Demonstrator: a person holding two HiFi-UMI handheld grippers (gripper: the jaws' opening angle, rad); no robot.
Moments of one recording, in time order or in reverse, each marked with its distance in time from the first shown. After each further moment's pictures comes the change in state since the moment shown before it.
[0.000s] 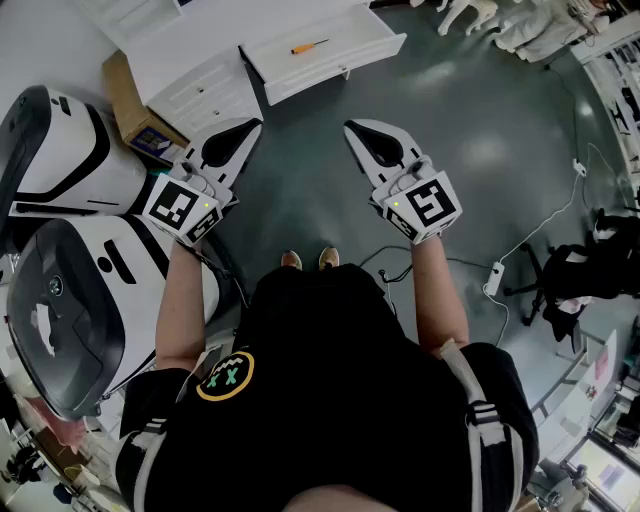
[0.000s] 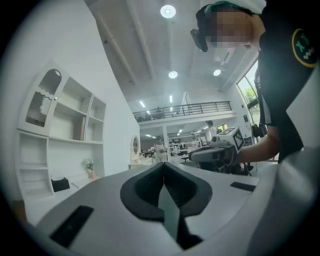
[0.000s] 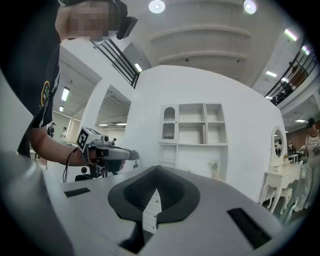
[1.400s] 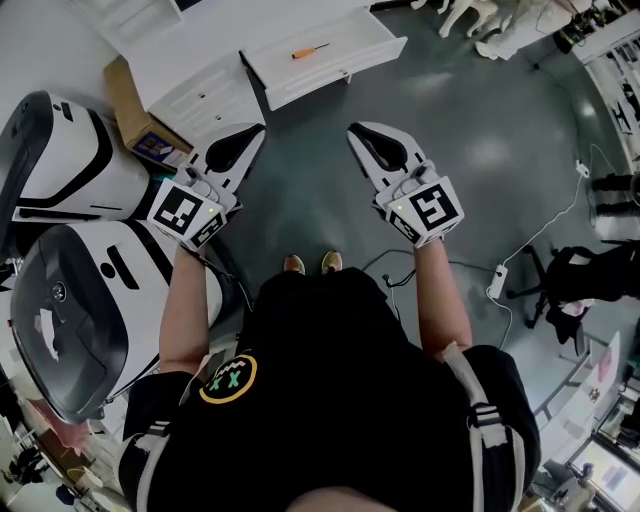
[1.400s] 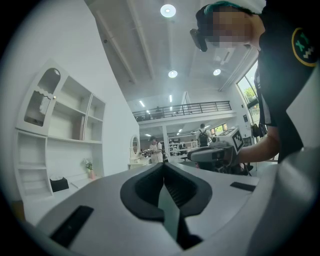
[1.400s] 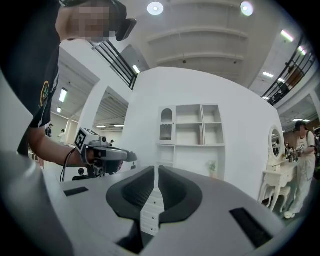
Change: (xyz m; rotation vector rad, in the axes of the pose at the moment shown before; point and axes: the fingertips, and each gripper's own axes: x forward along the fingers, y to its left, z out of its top) left arm 0.007 0.000 -0.002 0.002 0.002 -0.004; right arm -0.003 -0.012 -0.003 0.009 -0.020 -0.023
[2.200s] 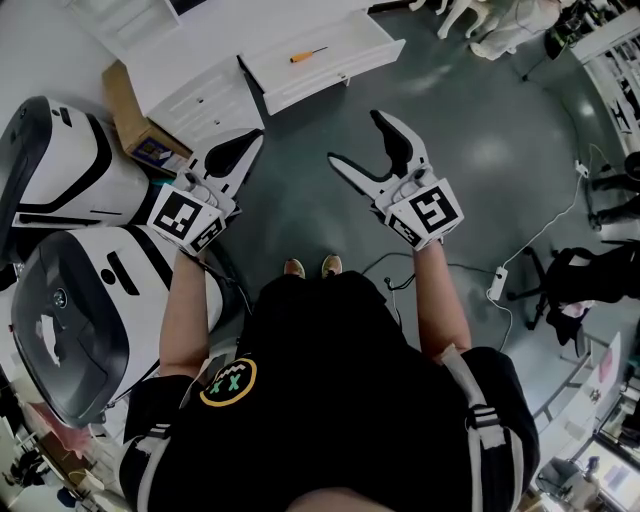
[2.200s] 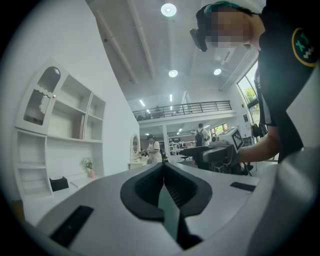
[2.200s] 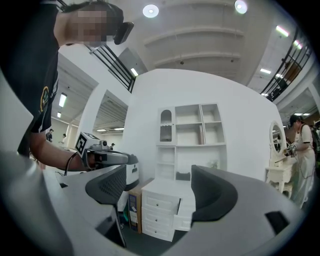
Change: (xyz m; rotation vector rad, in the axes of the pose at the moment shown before) left arm 0.006 0.005 -0.004 -0.004 0.009 0.000; right arm 0.004 -0.007 0.000 0.039 -0.023 0.011
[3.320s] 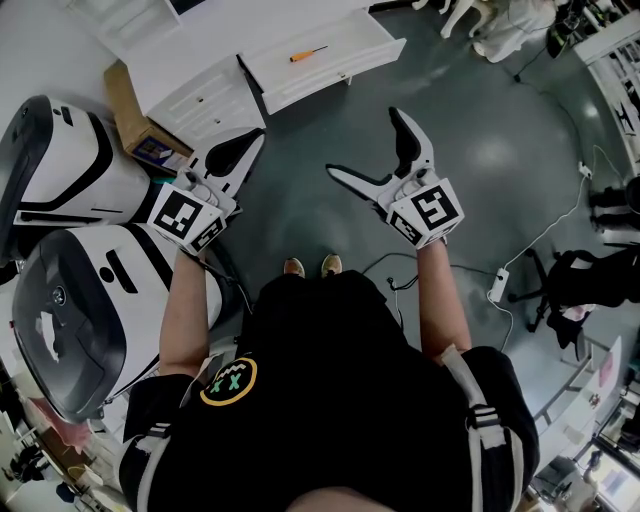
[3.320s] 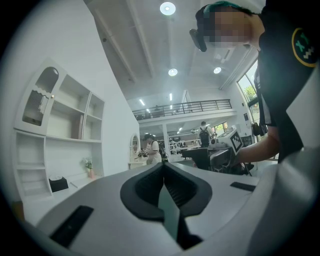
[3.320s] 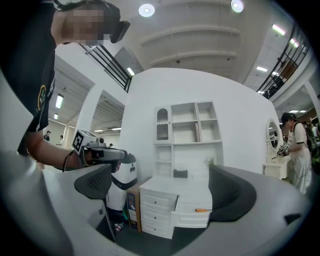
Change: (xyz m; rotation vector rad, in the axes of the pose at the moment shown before) left arm 0.016 -0.009 0.001 0.008 0.014 0.004; right arm -0.013 -0.022 -0.013 0.032 0.011 -0.020
